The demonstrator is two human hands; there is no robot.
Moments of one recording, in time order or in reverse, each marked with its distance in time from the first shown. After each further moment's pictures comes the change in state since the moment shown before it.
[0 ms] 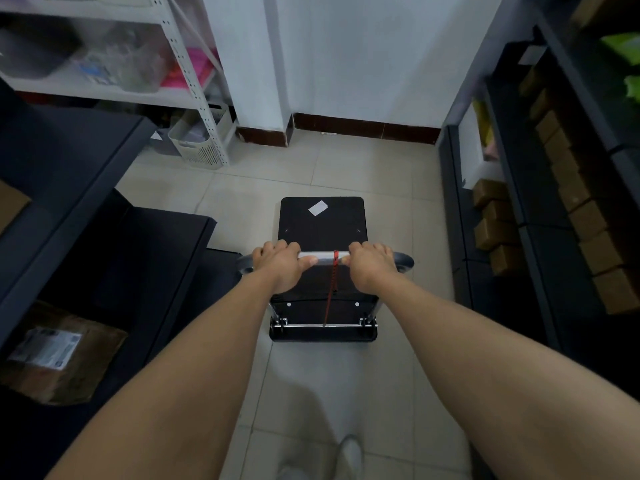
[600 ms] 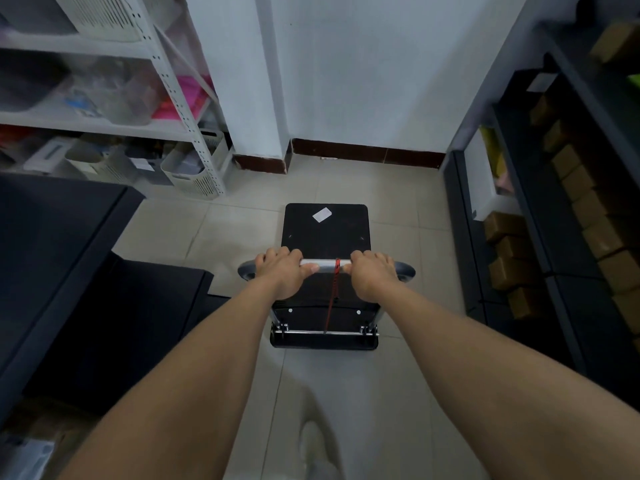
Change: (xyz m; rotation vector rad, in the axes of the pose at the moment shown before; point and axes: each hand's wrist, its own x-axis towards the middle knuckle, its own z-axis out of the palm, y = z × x) left_hand 0.154 -0.031 -0.079 -0.010 0.004 0.062; right_hand 0.157 -0.019 -0.059 0.008 -0.016 0.043
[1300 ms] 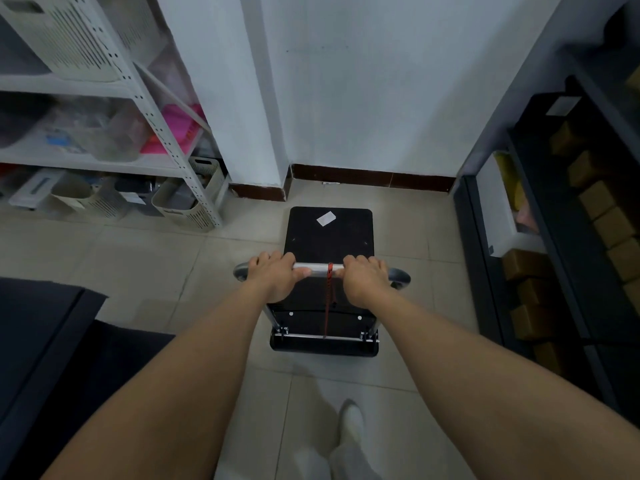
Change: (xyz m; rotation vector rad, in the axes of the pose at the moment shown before) left_hand 0.171 -0.020 -0.094 0.047 -0.026 0.015; right_hand 0.172 -0.008 -0.074 0.059 -0.001 0.001
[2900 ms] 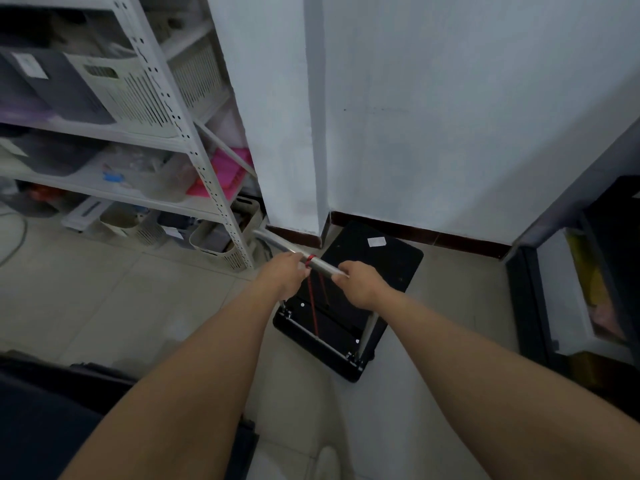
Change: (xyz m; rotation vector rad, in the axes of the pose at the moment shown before) left_hand 0.149 -0.087 -0.141 -0.336 0.153 -0.138; right_hand 0.194 -0.095 -0.112 0.519 -0.207 -0.155
